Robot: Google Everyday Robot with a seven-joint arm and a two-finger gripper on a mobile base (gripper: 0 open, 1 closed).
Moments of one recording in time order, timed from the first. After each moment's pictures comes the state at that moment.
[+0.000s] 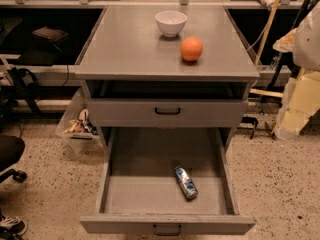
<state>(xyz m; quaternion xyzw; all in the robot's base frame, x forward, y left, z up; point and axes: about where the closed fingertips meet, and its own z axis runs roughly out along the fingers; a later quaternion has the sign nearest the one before) 0.438 -0.217 0.976 -0.60 0.78 -0.03 0.16</state>
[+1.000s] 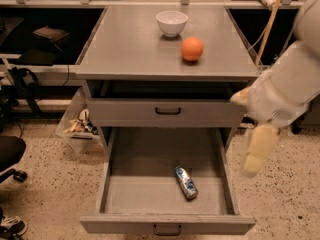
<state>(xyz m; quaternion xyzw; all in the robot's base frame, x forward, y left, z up) 0.437 -0.183 0.860 -0.65 0.75 0.06 0.13</state>
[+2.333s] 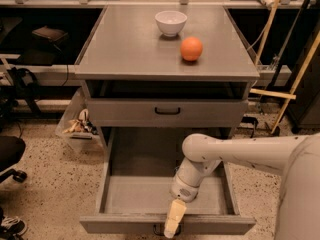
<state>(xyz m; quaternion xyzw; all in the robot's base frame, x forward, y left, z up) 0.401 -0.035 0.481 -0.59 0.75 0.30 -0.04</state>
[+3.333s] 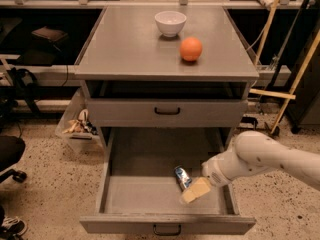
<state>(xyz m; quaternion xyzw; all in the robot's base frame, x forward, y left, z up) 0.476 -0.113 0.542 -0.41 0.86 0.26 0.17</state>
